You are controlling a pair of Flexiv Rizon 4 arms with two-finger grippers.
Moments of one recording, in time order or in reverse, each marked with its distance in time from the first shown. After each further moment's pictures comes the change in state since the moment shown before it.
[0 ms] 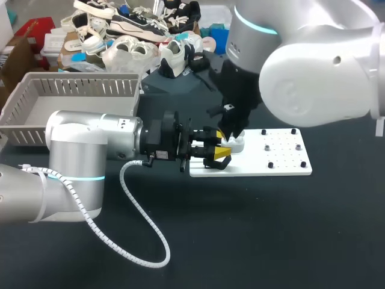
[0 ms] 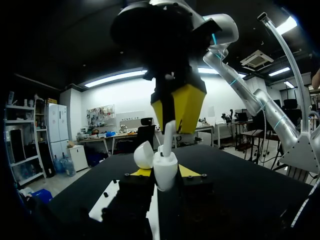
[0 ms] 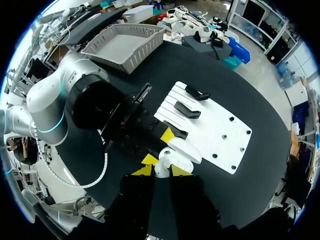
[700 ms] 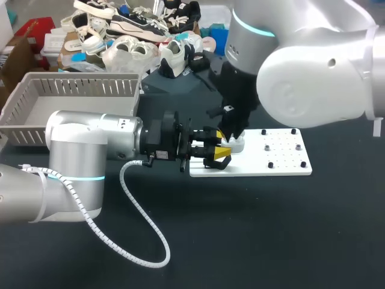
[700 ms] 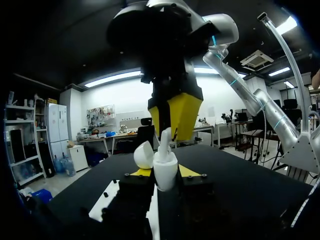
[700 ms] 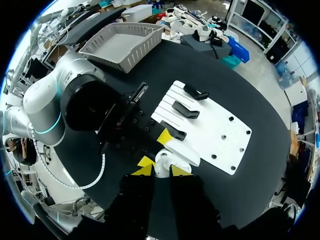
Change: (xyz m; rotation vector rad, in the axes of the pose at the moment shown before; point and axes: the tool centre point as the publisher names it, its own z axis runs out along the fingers) left arm 0.000 0.000 0.000 0.000 0.000 0.000; right arm -0.002 -0.005 0.006 0.008 0.005 0.005
